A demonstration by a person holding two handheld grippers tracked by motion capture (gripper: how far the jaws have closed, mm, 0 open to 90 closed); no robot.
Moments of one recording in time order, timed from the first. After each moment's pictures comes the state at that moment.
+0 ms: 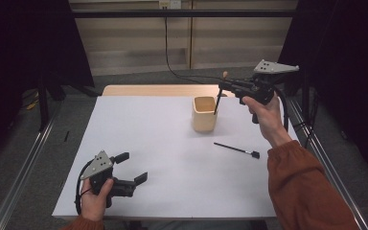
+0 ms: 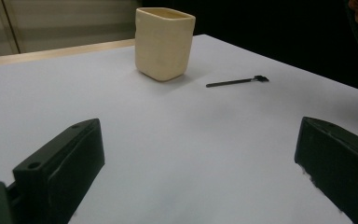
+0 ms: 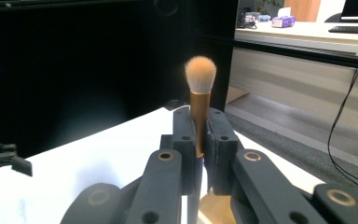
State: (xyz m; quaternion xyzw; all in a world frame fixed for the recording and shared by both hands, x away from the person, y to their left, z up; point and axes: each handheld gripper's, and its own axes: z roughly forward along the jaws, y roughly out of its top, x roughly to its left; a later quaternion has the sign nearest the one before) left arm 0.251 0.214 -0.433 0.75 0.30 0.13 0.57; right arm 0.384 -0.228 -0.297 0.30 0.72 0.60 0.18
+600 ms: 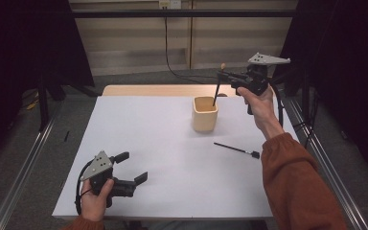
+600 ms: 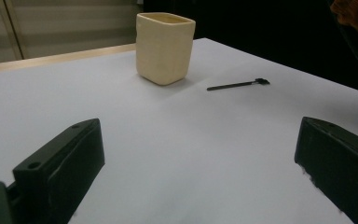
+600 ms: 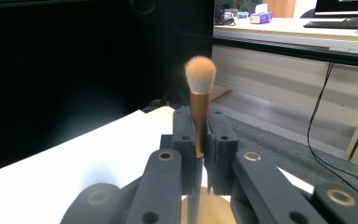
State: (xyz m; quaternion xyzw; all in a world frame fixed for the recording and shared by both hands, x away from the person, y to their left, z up) left arm 0.250 0.213 -0.433 0.75 0.30 0.14 0.57; right arm 0.421 -0.226 -0.303 0.33 0.71 0.59 0.20
